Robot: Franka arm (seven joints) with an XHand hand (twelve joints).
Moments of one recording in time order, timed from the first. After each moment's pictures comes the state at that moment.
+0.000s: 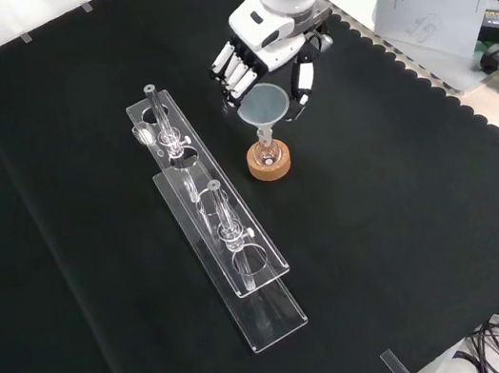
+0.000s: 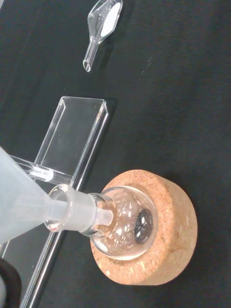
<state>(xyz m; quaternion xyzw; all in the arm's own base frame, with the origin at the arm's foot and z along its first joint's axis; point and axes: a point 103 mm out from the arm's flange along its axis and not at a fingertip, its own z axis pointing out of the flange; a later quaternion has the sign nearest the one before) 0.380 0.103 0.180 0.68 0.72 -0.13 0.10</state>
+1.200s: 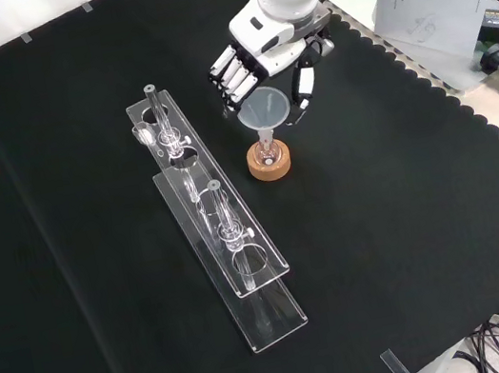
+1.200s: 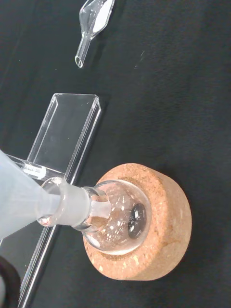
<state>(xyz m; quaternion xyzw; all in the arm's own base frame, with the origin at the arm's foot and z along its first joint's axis) 0.381 0.107 0.173 0.68 0.71 -0.13 0.09</state>
